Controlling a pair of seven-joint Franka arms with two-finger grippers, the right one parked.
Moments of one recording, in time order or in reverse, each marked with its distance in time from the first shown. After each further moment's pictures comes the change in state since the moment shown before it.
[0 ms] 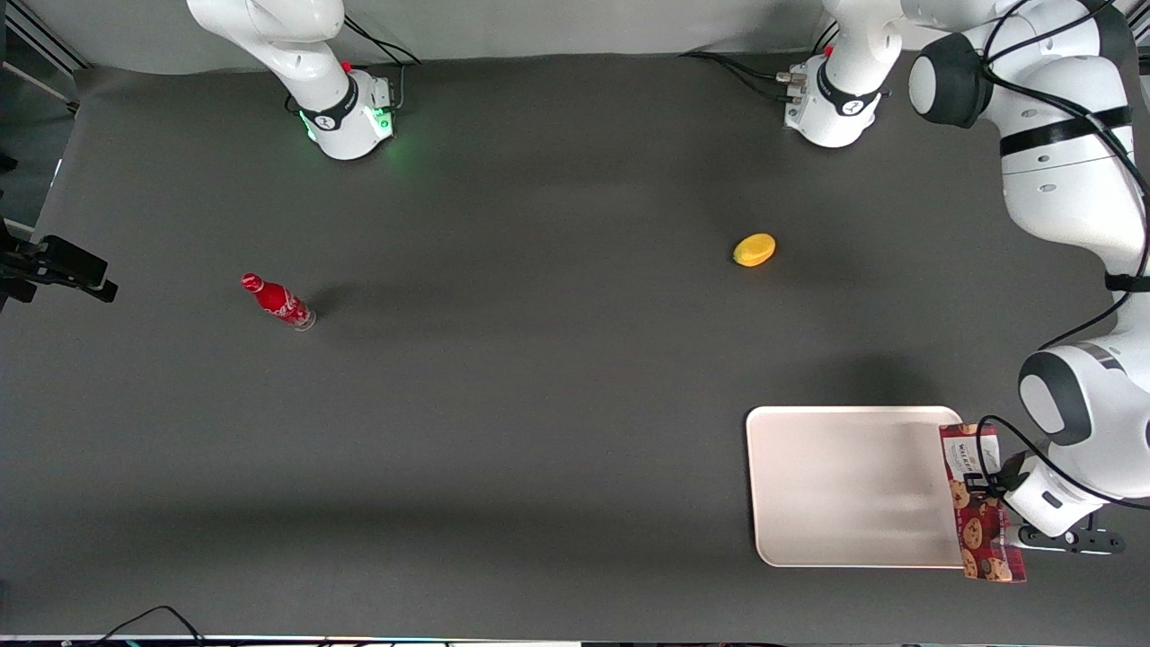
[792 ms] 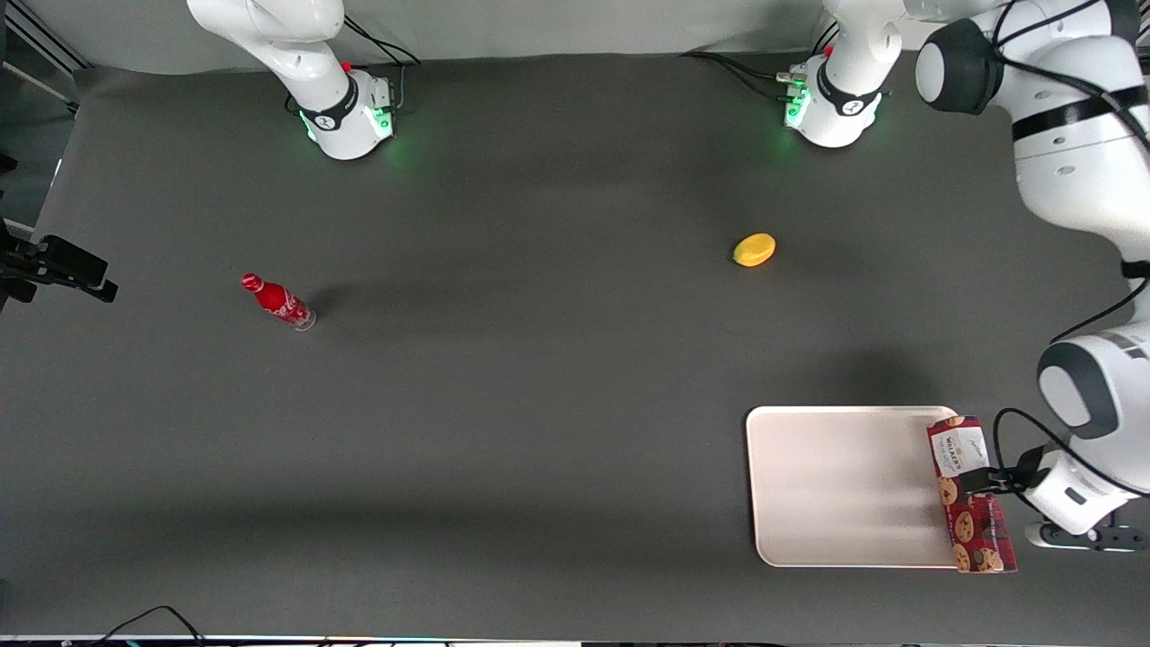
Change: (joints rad) arm 0.007 -0.067 0.002 -0.012 -0.023 -0.055 -0.002
